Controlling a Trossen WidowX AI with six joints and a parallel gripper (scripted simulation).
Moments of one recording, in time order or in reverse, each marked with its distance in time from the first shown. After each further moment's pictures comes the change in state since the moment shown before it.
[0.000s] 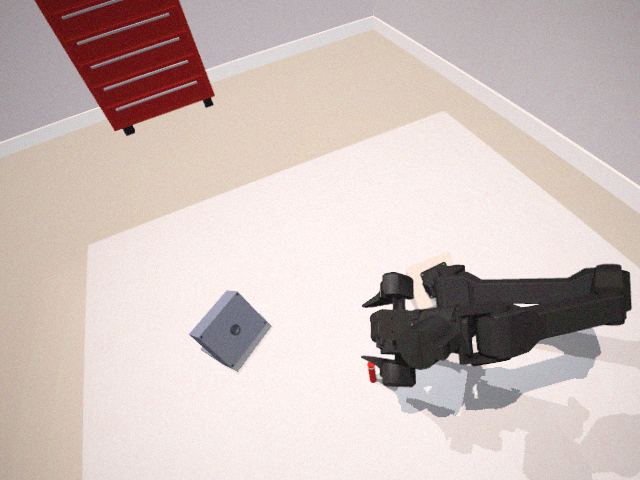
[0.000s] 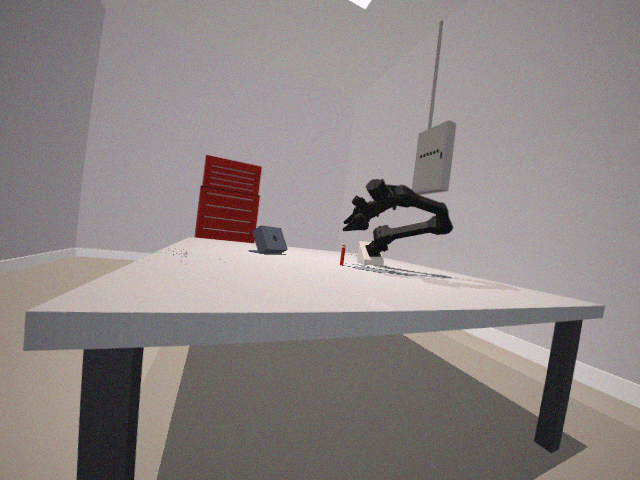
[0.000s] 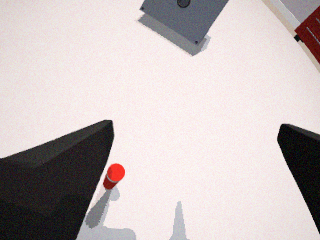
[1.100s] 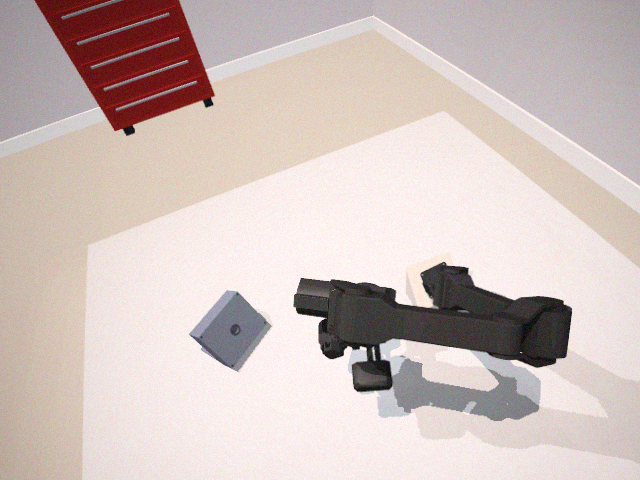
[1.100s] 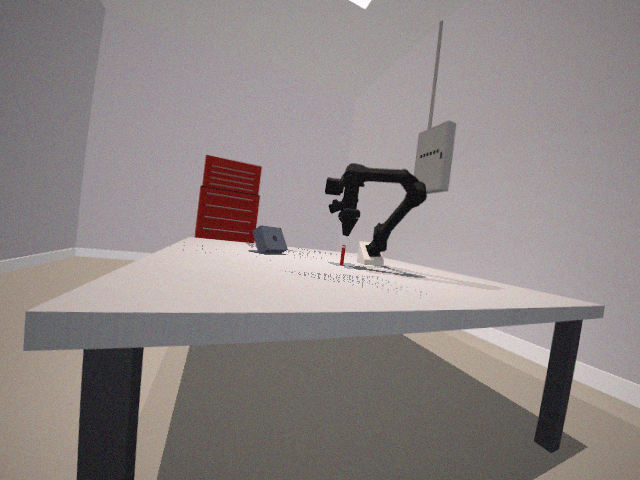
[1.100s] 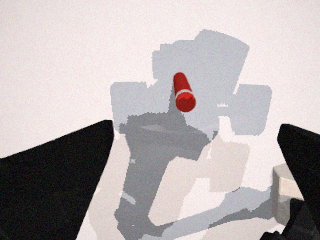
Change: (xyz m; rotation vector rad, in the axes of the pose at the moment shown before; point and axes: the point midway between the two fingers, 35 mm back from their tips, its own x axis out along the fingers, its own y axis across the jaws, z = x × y) arm 0.020 0.027 -0.002 0.033 0.851 0.376
